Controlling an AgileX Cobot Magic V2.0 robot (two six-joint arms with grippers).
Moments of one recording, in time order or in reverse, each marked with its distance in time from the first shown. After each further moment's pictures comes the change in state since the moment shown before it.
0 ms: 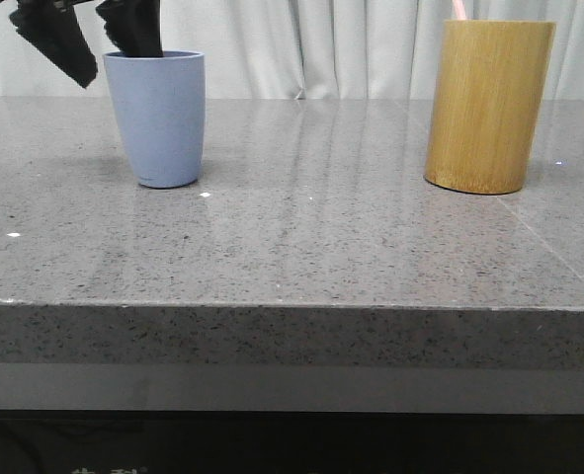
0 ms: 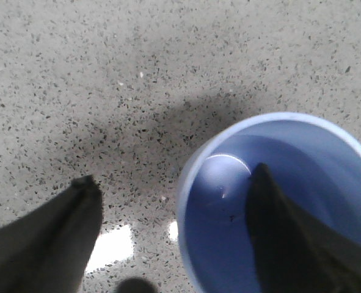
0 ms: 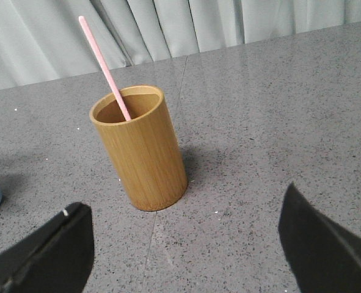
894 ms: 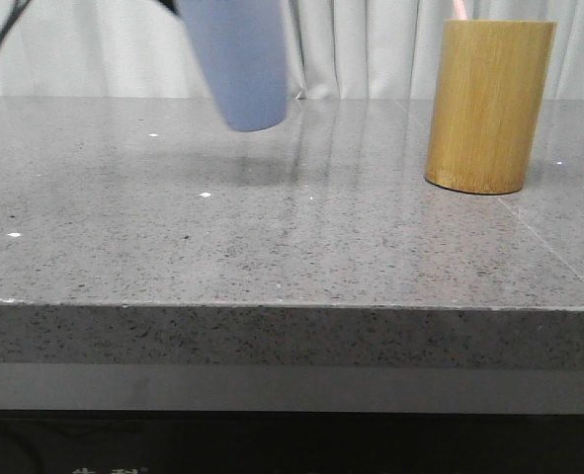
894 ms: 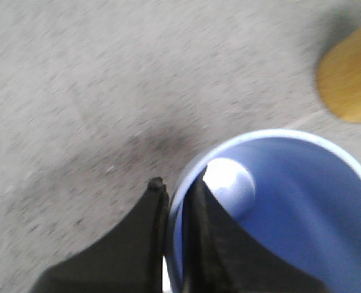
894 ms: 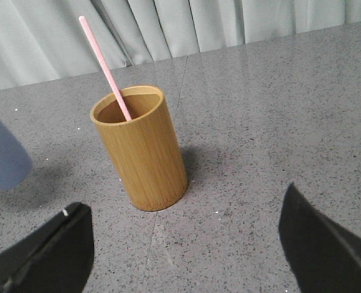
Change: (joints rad) left arm -0.129 0.084 -0.257 -0.149 0.050 0.150; right arm 0.000 0.000 0.000 0.000 0.000 0.000
